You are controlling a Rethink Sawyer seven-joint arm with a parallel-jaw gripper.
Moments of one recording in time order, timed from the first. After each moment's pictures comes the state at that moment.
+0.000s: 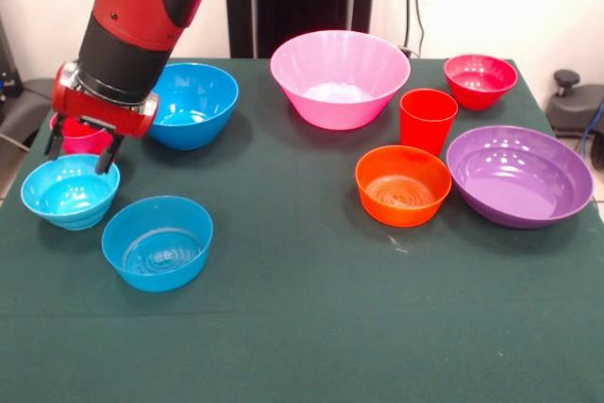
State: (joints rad) arm -0.42 -0.46 -0.03 1.35 -0.76 0.54 1.90
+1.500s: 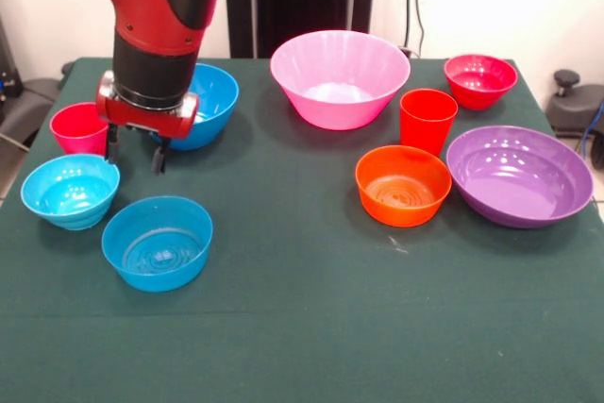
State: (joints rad) arm -0.54 -0.48 0.17 1.42 -0.70 0.67 1.90
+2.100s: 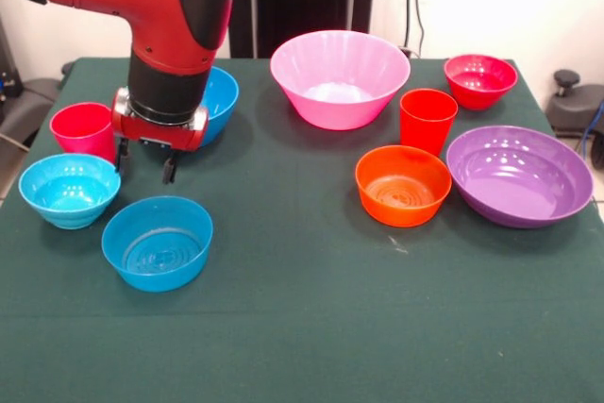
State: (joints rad) arm -0.53 -0.44 0.17 1.42 -0.78 0.64 1.90
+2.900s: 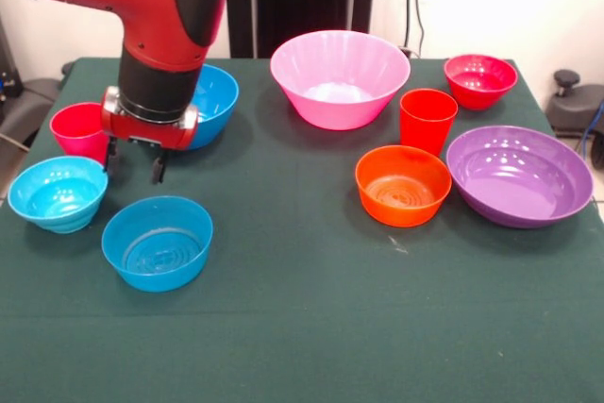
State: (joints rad) arm -0.55 -0.45 0.18 1.42 -0.81 0.63 1.90
